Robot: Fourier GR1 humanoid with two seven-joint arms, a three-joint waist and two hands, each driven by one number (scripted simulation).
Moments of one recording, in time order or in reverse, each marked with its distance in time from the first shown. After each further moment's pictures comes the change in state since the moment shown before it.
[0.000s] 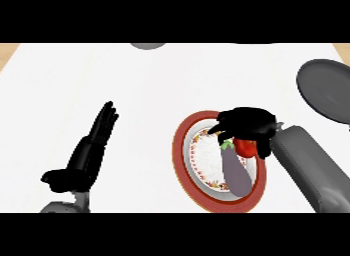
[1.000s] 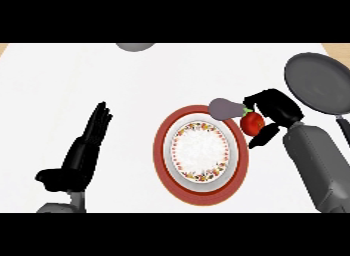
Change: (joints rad) left arm 0.011 -0.005 0.042 0.009 -0.004 -0.005 -0.004; right arm 0.006 0.059 -0.401 0.153 -0.122 -0.076 0.465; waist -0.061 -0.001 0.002
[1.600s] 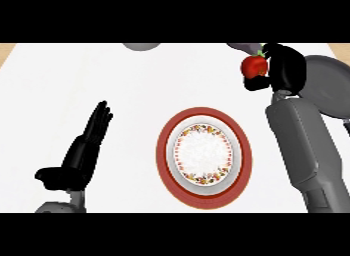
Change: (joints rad) left arm -0.007 0.002 0.000 -0.007 0.001 -0.009 0.015; right arm -0.155 0.144 -0.185 -0.191 0.085 -0.267 0.860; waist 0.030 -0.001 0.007
